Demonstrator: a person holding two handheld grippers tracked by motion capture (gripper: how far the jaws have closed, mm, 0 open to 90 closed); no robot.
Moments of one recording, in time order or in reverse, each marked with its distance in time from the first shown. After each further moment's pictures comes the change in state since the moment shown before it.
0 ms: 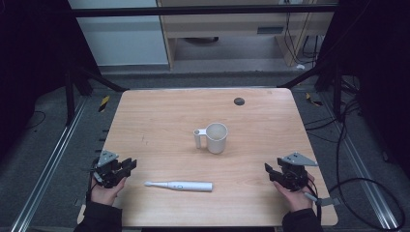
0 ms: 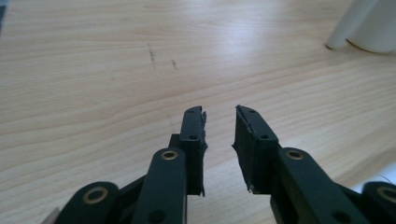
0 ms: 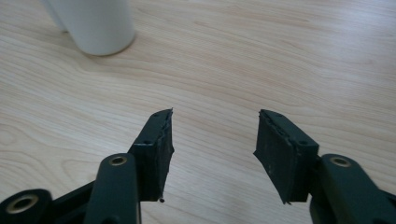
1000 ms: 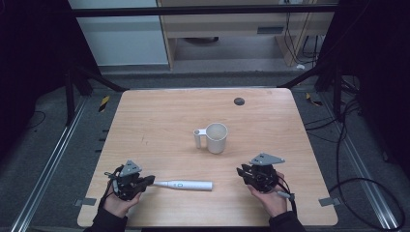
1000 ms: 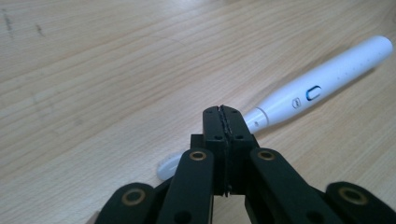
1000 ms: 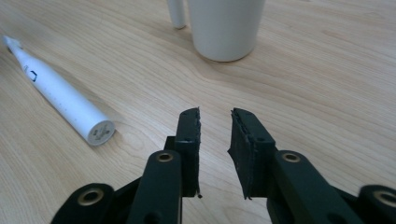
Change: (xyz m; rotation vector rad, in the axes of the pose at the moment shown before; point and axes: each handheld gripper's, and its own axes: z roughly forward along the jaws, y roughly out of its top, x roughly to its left) left arm -0.058 -0.009 0.003 0.162 -0.190 0.151; right arm 0.073 0.022 0.022 0.059 0.232 -0.096
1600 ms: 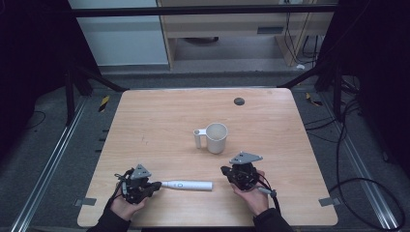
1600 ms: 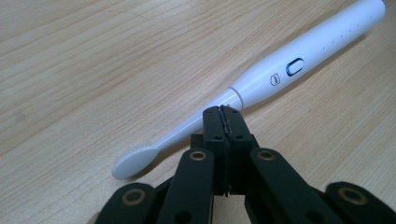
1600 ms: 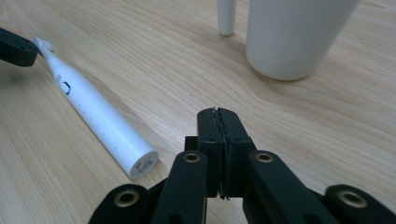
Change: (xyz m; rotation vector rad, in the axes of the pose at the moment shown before) left arm -0.013 -0.002 0.015 0.088 -0.041 0.052; right arm 0.033 0.016 0.035 0.021 0.074 -0.034
